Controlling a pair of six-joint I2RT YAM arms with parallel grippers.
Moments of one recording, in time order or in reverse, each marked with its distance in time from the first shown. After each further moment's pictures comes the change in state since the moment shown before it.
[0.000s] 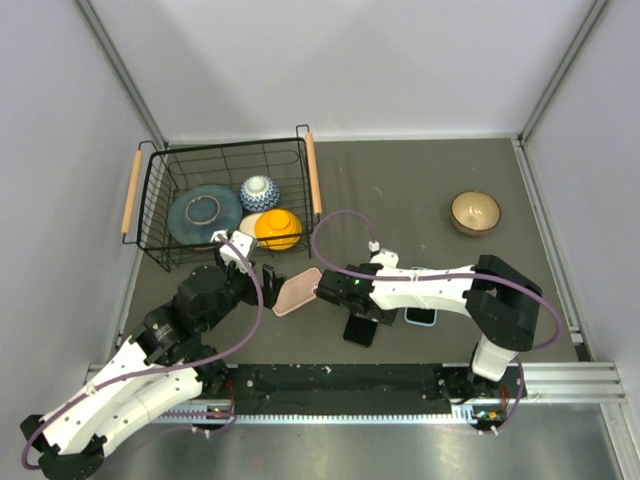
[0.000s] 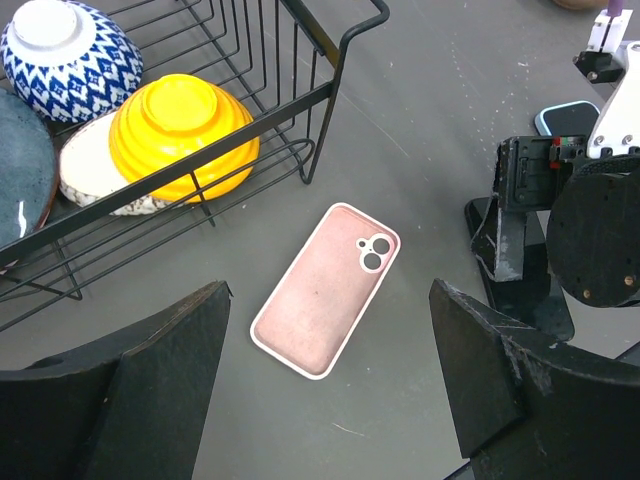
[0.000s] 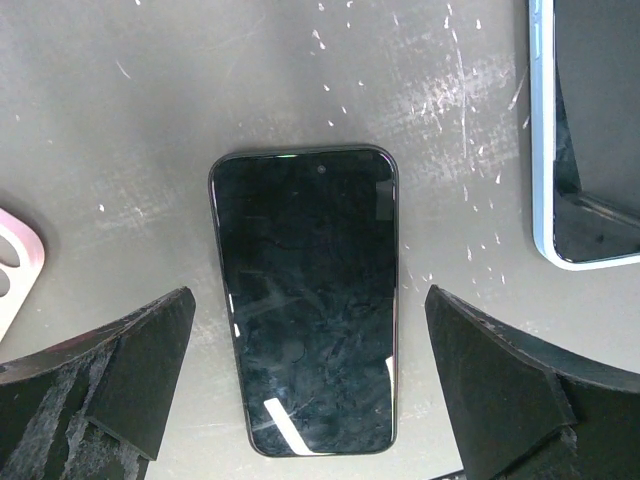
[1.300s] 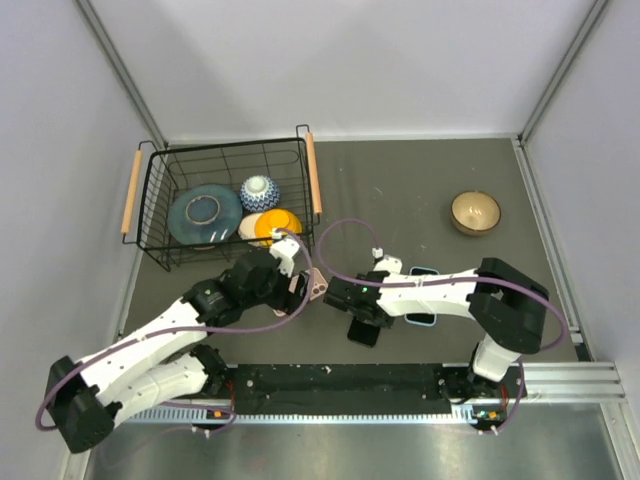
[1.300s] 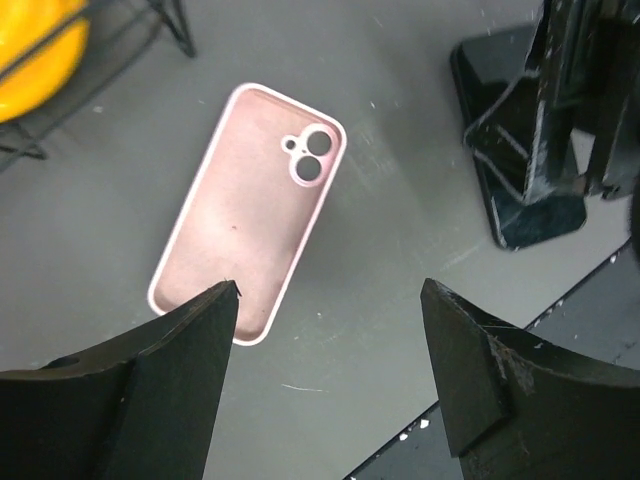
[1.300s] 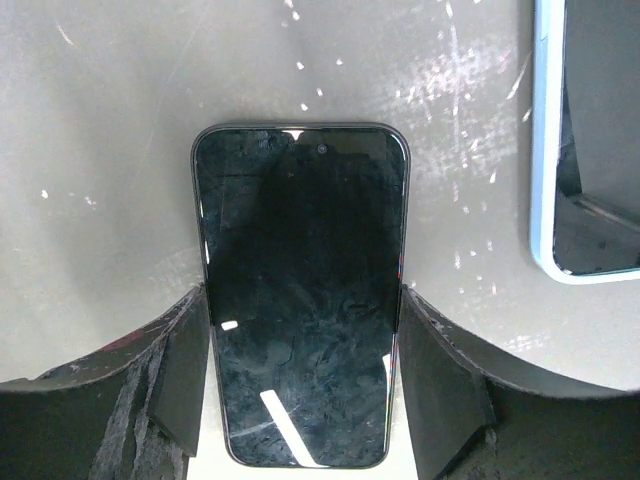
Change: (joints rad) left arm 0.000 0.341 -0.016 0.043 0.193 -0.046; right arm 0.002 -0.019 -0.095 0.090 -0.026 -0.029
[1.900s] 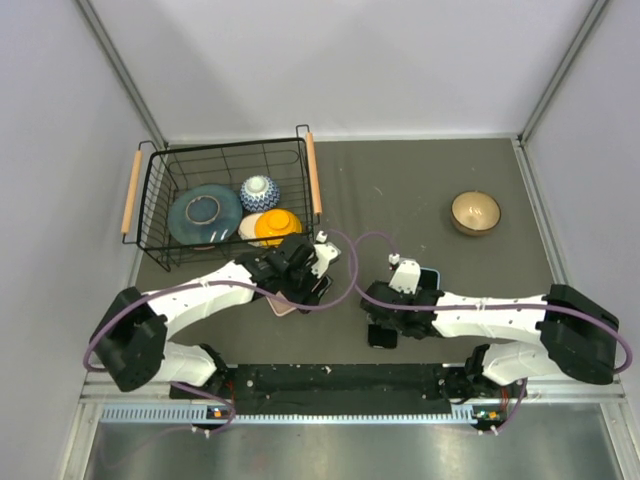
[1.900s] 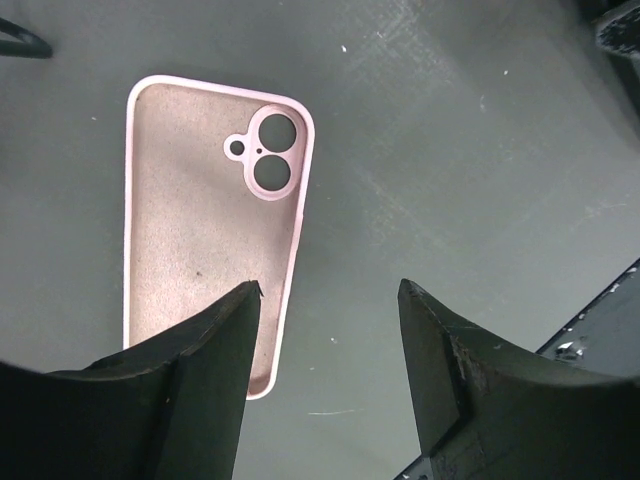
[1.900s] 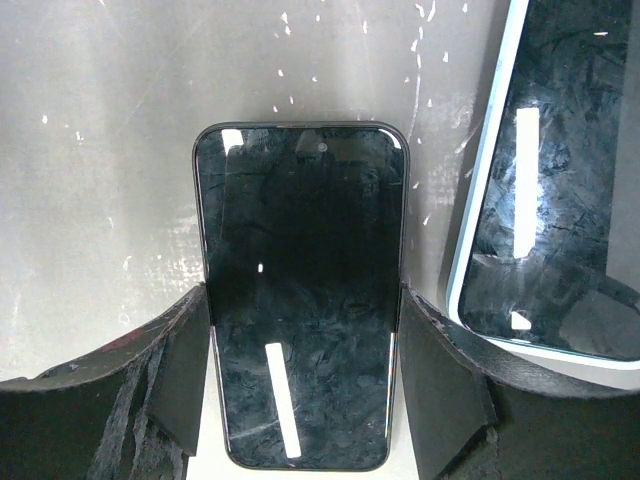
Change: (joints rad) left arm 0.001 0.483 0.163 -0.023 0.161 0.241; right arm -0.031 -0.385 -0.384 0.344 -0.008 -0.356
